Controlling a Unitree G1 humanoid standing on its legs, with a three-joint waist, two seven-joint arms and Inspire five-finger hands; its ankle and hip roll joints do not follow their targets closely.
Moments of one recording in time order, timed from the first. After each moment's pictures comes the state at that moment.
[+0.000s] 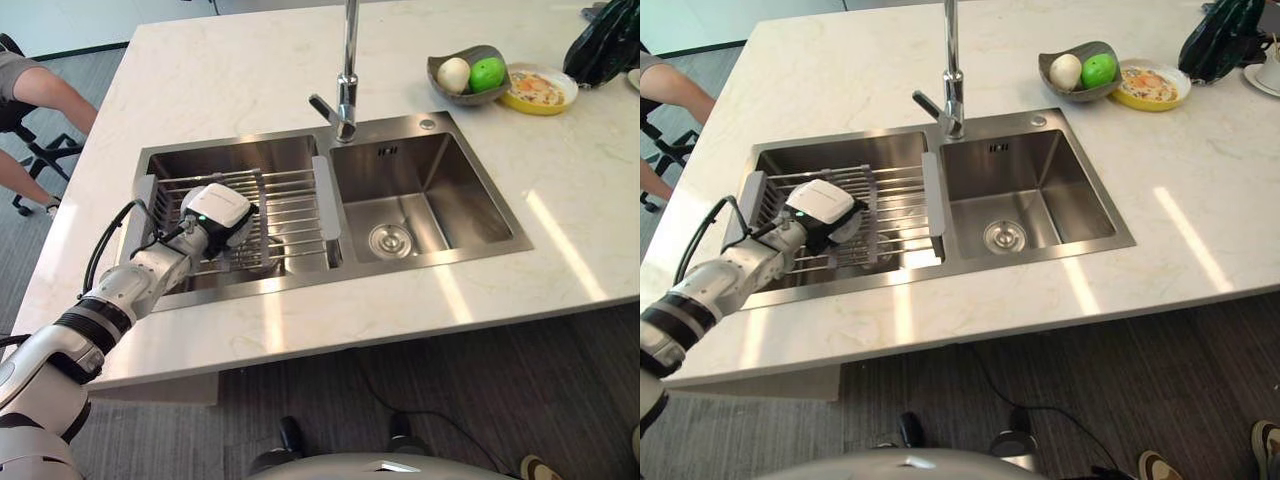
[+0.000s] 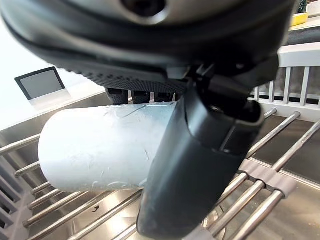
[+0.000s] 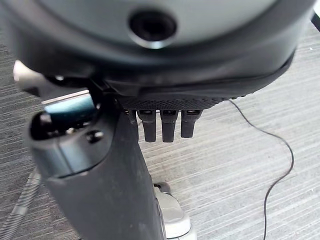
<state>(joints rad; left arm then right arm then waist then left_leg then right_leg) -0.64 0.96 -0.73 0.44 0.80 -0.06 0.08 0.09 -0.36 0.02 1.33 0.24 0.04 0.04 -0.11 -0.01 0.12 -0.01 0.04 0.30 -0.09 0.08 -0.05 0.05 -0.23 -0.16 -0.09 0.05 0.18</state>
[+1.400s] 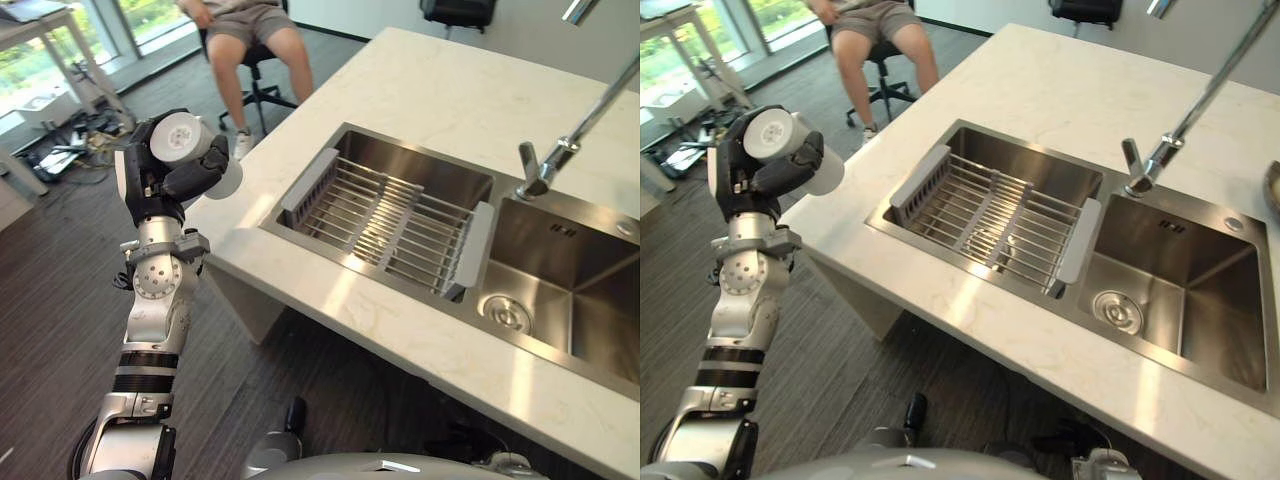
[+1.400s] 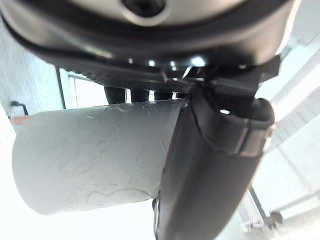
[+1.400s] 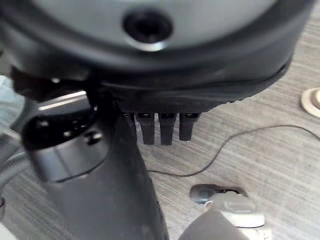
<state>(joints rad) -0.27 0.43 0.07 0.09 -0.45 -0.21 0.34 0.03 -0.29 0.13 1.22 0.28 0.00 0.03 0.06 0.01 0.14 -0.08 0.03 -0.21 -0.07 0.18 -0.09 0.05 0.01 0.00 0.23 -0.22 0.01</state>
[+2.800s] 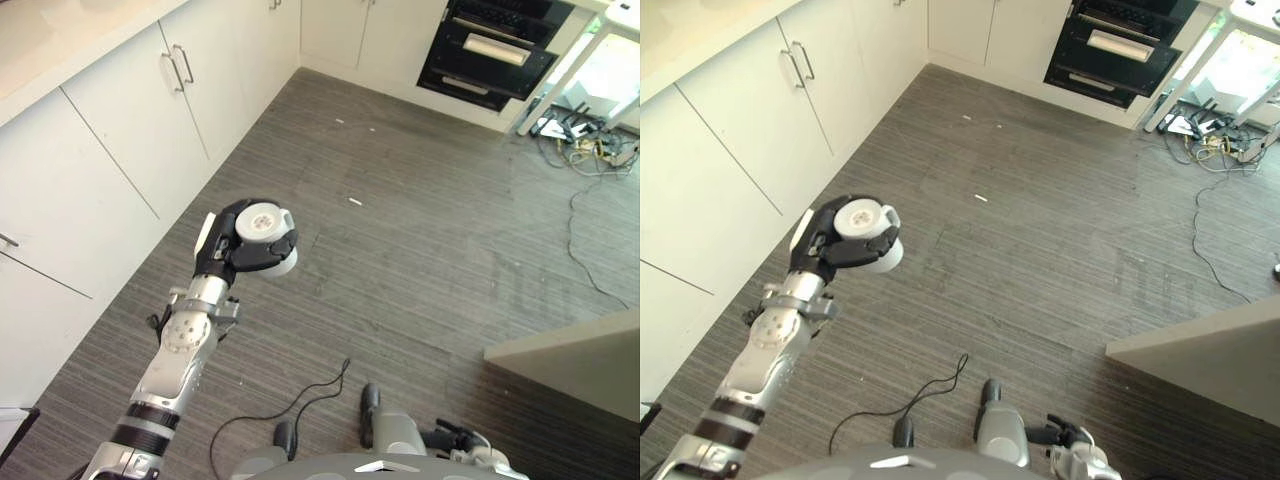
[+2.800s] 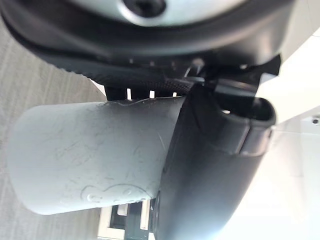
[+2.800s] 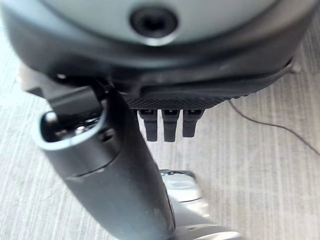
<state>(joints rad) -0.04 0.50 -0.17 0.05 -0.40 -0.17 0.13 -0.03 -0.20 -0.02 1.25 0.33 0.01 -0.02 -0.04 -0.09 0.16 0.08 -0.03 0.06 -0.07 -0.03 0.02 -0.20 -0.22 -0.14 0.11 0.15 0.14</state>
